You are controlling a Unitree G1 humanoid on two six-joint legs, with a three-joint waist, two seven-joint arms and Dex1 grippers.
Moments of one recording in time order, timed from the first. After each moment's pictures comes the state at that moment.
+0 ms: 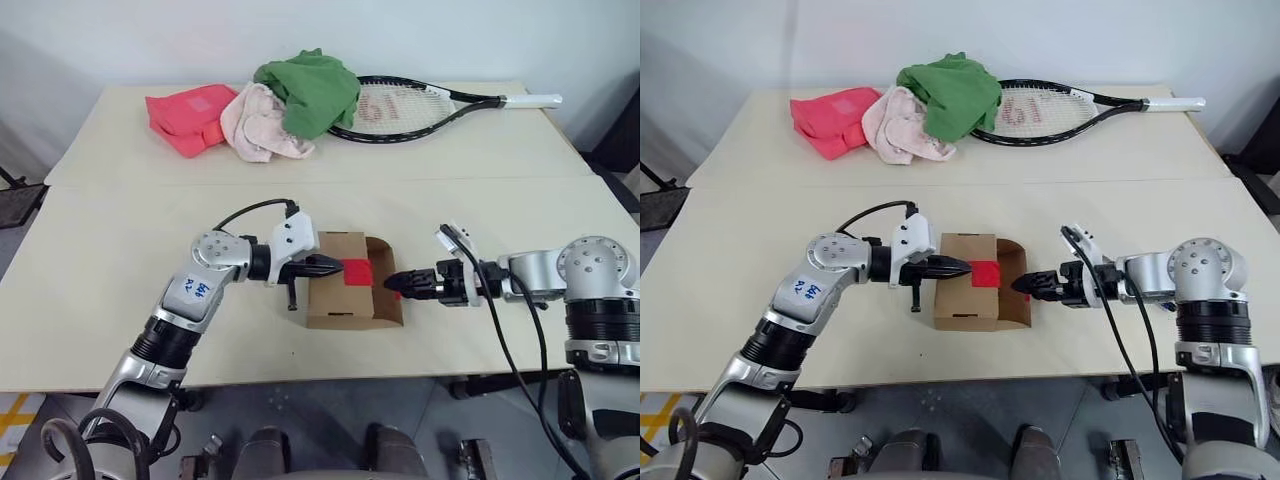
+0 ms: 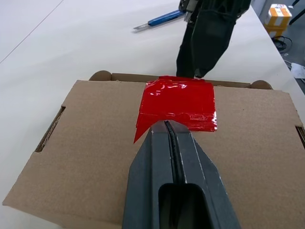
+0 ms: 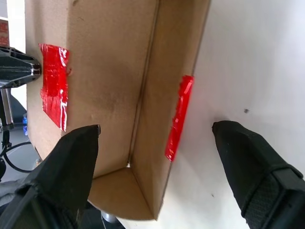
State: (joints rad) left arm -0.68 0.47 -0.25 0.05 -0.18 0.36 -1.00; right arm -0.76 -0.64 -0.13 0.30 1.15 1.61 0.31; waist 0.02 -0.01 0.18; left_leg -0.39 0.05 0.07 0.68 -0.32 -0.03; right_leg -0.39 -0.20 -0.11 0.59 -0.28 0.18
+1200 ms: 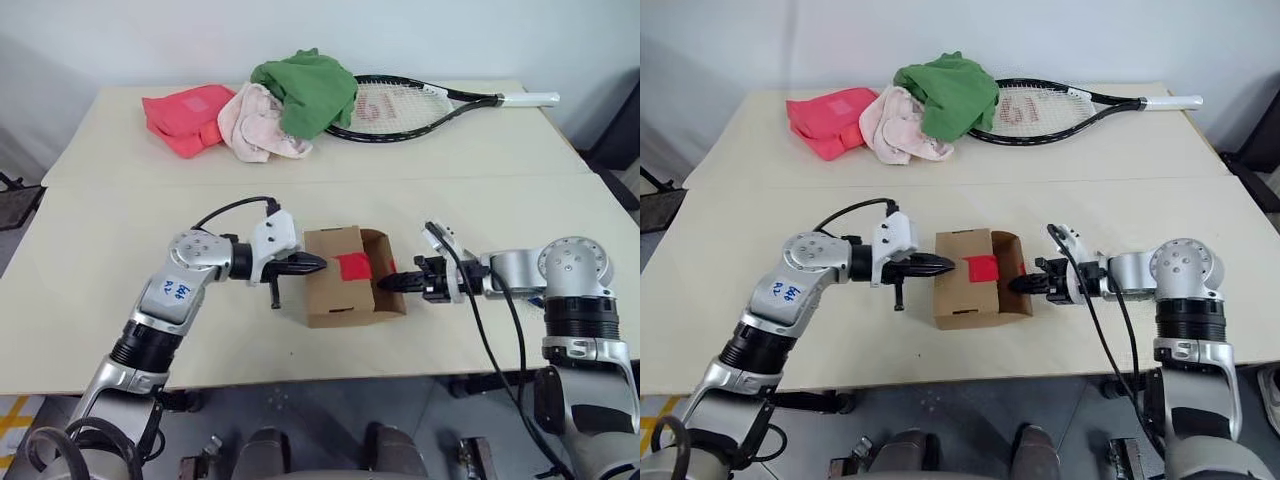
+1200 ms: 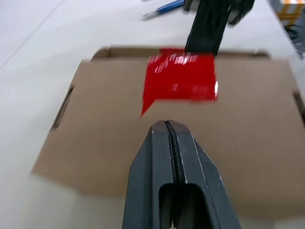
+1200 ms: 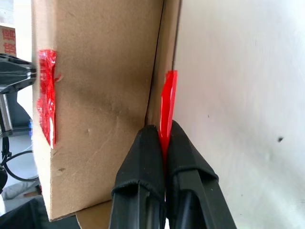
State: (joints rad) left arm -0.64 0.54 -0.19 0.00 -0.18 0.37 -1.00; right arm -0.80 -0.59 -0.17 0.32 1.17 1.61 0.22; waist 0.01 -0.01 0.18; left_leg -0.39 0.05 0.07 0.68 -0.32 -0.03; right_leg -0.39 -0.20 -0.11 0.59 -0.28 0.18
